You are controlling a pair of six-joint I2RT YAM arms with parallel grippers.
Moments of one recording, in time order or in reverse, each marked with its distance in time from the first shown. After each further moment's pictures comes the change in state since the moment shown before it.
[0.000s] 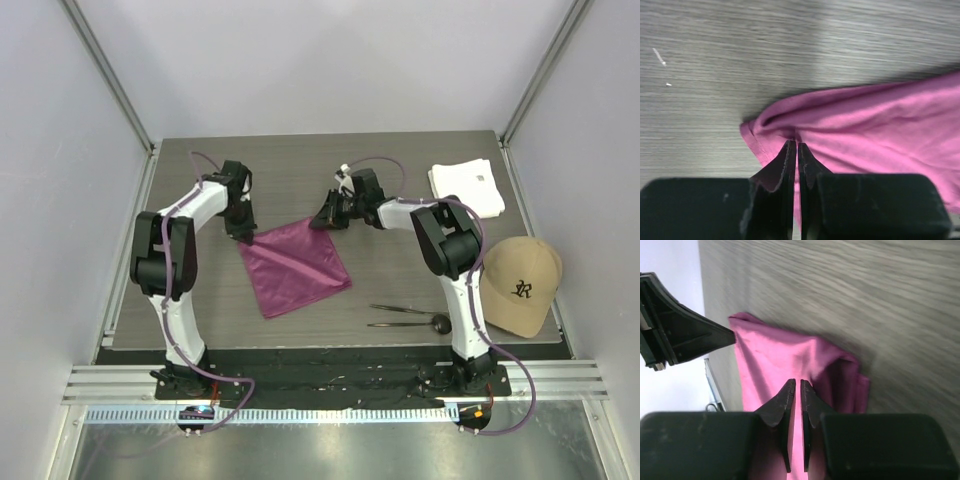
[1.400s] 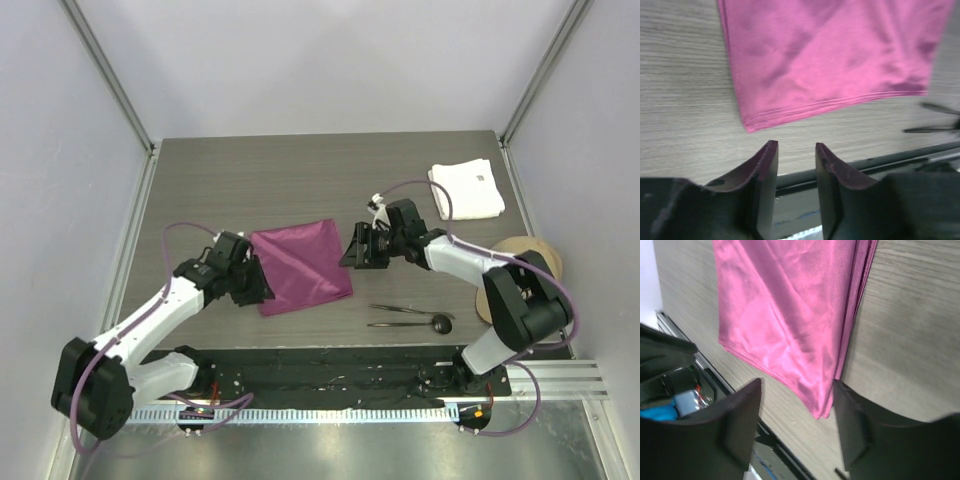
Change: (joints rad) left arm -0.298 -0.842 -0.761 0.151 0.061 -0.411; right arm 0.010 -0.656 -0.595 -0.254 0.143 -0.201
